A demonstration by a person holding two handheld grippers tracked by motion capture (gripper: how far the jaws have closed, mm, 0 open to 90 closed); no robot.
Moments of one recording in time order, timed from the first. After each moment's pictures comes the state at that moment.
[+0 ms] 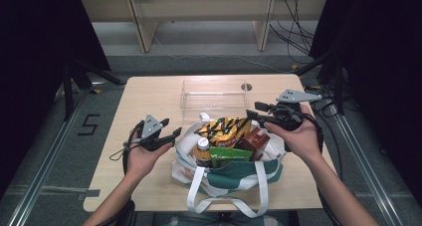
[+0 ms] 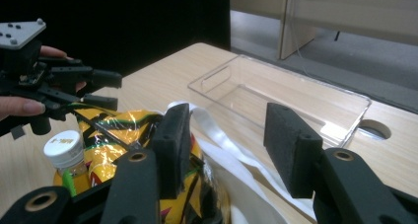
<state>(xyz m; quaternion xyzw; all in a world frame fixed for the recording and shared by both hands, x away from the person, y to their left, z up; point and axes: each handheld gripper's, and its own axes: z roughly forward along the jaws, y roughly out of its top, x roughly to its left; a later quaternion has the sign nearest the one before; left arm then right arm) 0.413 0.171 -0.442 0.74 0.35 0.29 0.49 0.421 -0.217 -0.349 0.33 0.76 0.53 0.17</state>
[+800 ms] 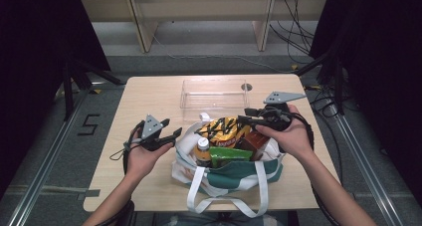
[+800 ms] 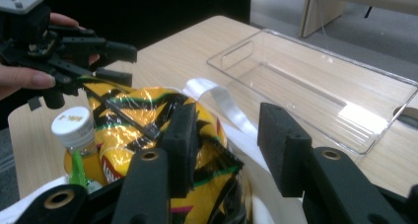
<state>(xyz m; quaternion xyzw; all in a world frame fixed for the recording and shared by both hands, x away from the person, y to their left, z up) 0.412 0.171 -0.442 0.74 0.35 0.29 0.49 0.427 -0.199 -0.360 0.33 0.79 0.50 0.12</state>
